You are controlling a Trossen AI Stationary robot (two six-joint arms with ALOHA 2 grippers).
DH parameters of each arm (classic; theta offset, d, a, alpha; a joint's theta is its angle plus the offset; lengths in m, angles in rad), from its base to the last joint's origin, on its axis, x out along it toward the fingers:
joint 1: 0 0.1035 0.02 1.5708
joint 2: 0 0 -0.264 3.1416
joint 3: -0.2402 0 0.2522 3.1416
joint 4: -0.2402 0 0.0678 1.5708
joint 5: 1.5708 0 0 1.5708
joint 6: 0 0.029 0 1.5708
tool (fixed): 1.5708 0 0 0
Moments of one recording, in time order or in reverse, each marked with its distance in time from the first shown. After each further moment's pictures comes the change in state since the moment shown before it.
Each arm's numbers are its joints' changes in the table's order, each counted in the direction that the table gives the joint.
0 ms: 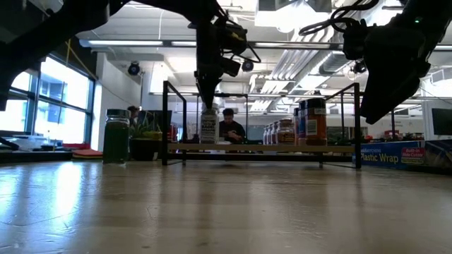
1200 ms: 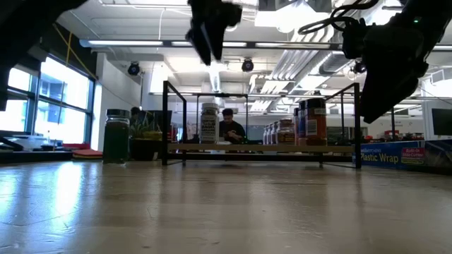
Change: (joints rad) left arm -0.218 0.139 -0.080 -0.119 0.012 -0.453; right arm 0.000 -0.001 0.000 0.009 0.013 -0.005
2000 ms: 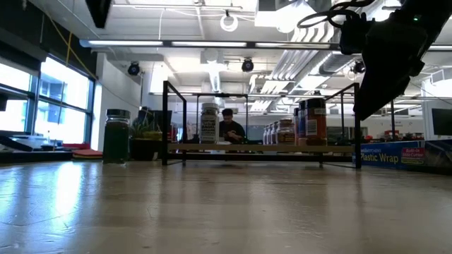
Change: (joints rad) left arm -0.613 0.401 0.646 0.001 0.045 -0.613; right arm 0.000 0.000 0.000 0.044 0.008 -0.108
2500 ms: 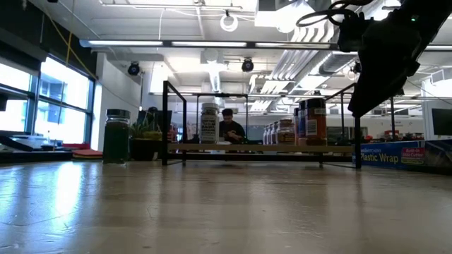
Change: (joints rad) left arm -0.069 0.311 0.160 -0.004 0.091 0.113; right arm 0.000 0.000 0.000 0.008 0.045 -0.010
